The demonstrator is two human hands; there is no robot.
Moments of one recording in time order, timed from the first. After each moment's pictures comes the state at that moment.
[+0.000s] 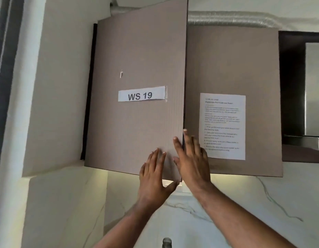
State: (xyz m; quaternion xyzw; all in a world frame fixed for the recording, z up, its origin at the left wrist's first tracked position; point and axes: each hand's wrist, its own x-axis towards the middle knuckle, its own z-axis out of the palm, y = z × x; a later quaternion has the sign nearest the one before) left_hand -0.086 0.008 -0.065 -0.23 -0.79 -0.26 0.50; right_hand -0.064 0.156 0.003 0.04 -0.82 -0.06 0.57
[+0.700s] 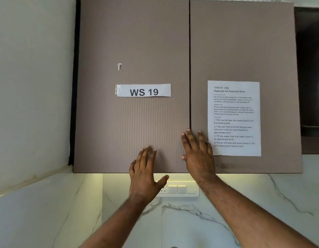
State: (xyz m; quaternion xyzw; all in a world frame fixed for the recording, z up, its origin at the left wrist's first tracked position) left_hand -0.191 -0.028 -0.064 -0.19 -0.83 -0.21 0.48; right_hand -0.173 0.173 0.001 -0.03 -0.88 -0.07 0.47
